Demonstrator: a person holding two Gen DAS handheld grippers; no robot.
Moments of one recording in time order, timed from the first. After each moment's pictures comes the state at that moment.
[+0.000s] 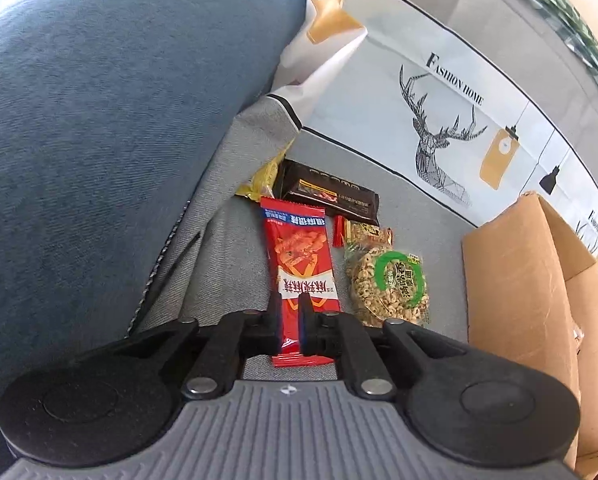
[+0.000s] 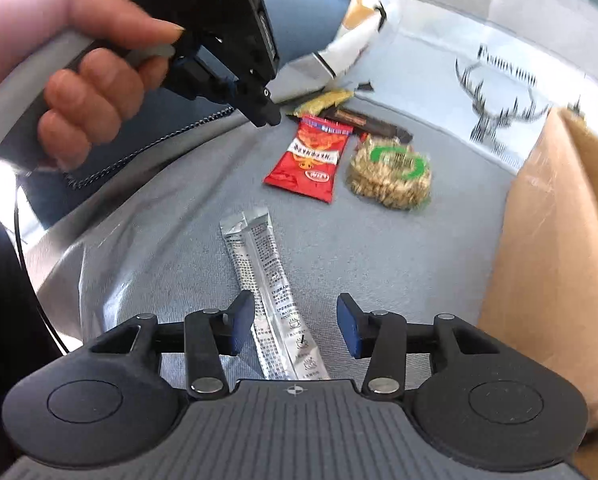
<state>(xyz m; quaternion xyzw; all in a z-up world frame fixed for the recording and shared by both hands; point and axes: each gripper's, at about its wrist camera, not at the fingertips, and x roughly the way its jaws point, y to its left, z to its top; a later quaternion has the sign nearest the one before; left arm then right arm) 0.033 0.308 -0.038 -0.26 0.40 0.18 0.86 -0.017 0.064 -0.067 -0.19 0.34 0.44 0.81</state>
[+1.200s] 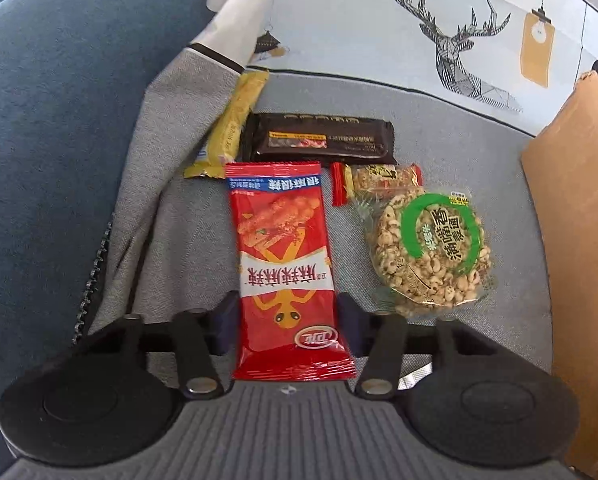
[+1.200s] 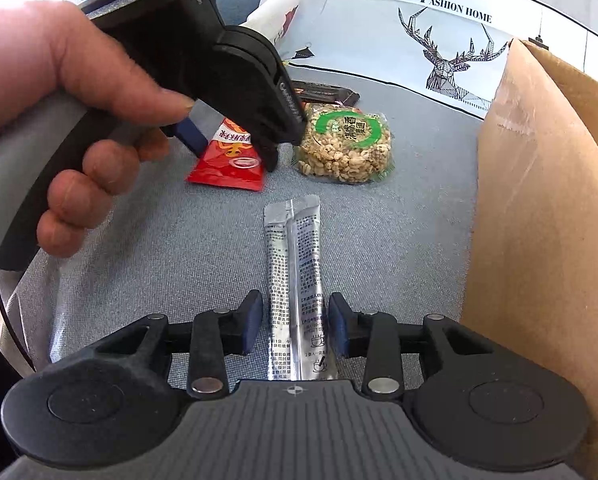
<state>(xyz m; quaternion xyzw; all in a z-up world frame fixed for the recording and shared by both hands) 0.104 0.265 -0.081 -0.11 0.50 0.22 0.83 0.027 0.072 -0.084 -0.15 0.39 0.37 0.83</state>
